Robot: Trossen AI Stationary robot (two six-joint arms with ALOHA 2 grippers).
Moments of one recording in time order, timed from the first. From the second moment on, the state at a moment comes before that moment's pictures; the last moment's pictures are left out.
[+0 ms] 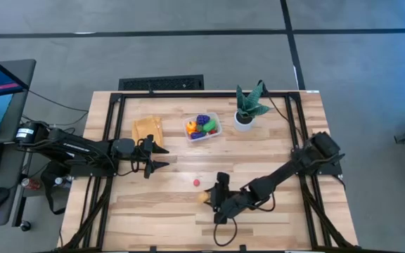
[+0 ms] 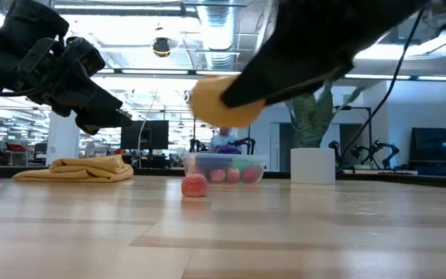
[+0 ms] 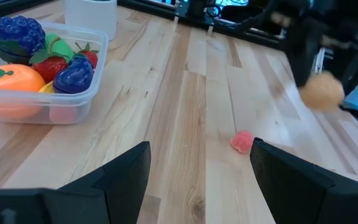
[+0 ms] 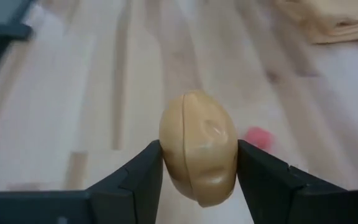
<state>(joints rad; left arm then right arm) -0.01 0.94 0.06 0.60 -0.01 -0.26 0.54 1.90 1.11 0.04 0.53 0.30</state>
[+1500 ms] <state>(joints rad) -0.01 0.94 0.06 0.60 -0.01 -0.23 0.13 1.65 1.11 -0.34 0.75 0.07</state>
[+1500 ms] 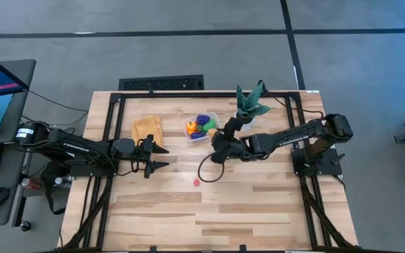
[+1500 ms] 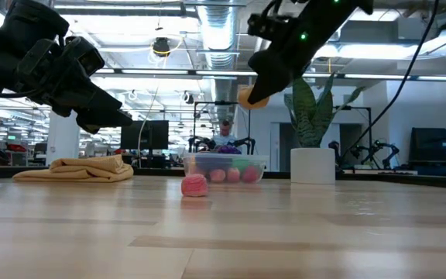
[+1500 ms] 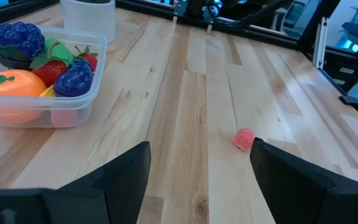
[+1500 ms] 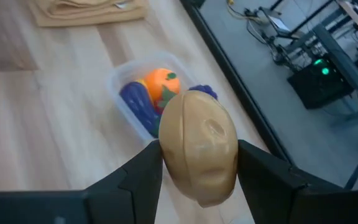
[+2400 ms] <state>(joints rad) -0.01 0.94 0.06 0.60 -0.01 -0.23 -0.04 1.77 1.06 -0.19 0.60 0.02</state>
